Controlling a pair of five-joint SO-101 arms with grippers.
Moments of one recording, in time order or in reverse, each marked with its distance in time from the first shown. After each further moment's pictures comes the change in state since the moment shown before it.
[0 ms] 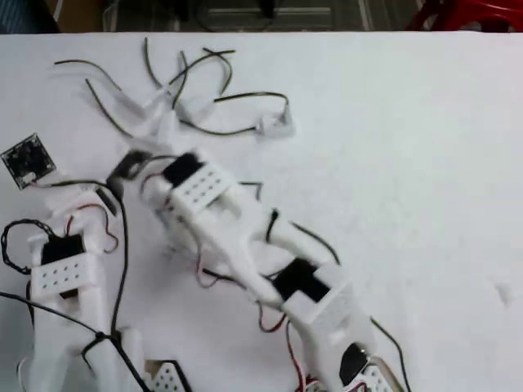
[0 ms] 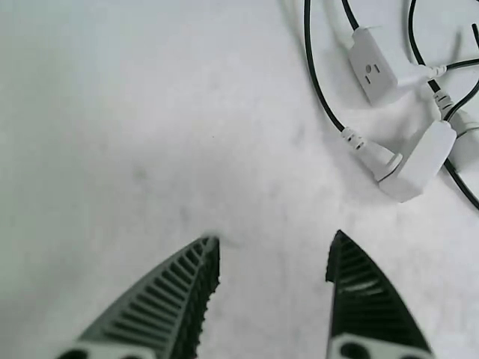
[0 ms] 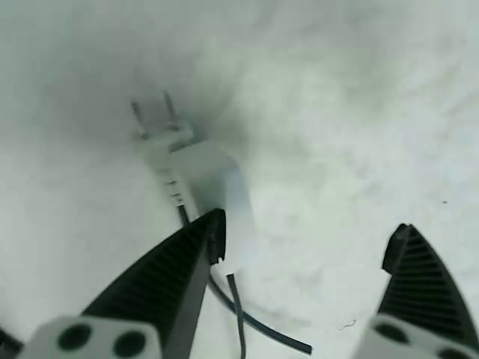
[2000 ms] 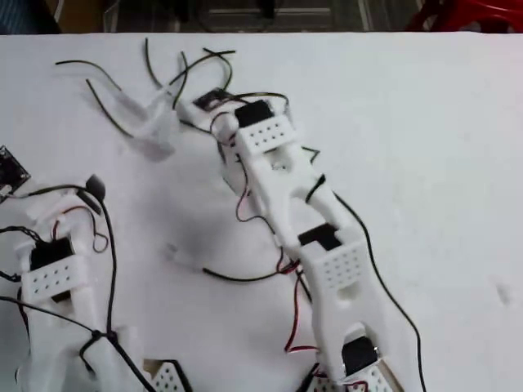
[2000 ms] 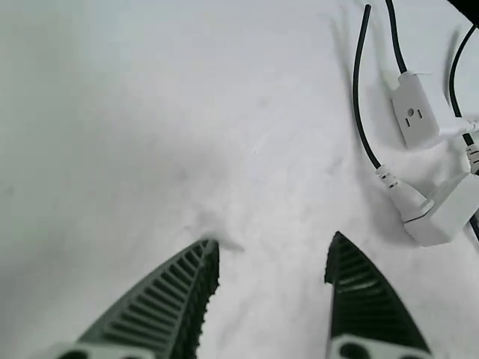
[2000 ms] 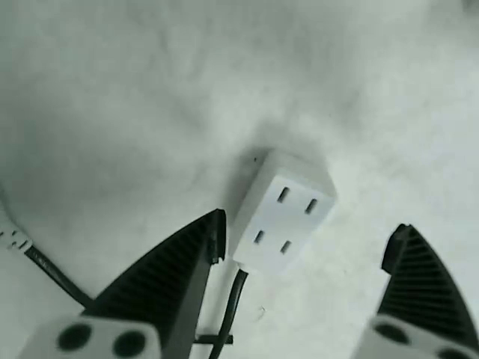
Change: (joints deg) left arm -4.9 0.0 0.0 -0.2 5.6; right arm 22.4 13.8 -16.1 0.8 -4.9
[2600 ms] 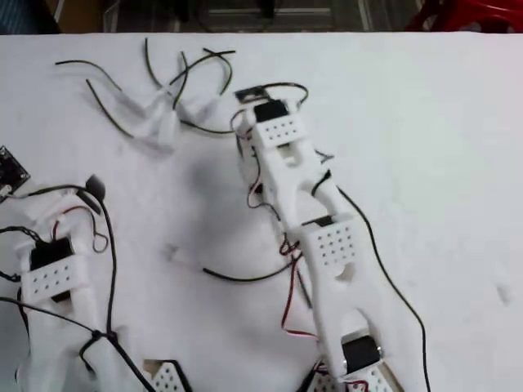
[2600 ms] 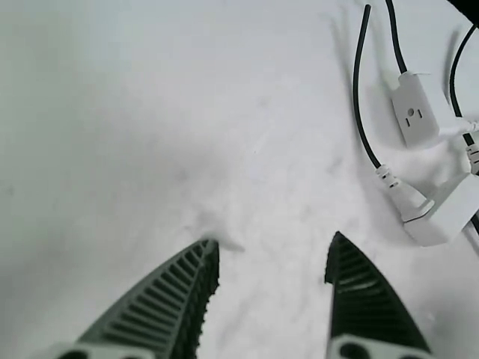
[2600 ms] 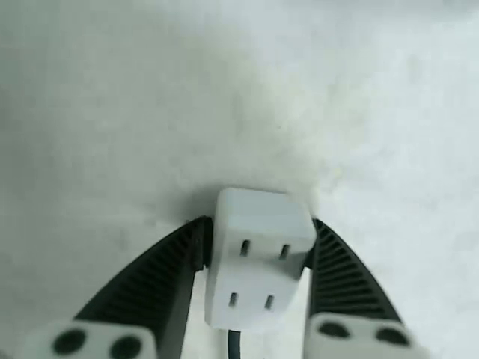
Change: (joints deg) left arm 0.0 0.0 0.0 0.0 0.0; right arm 5.3 12.7 -15.5 3.1 -17.1
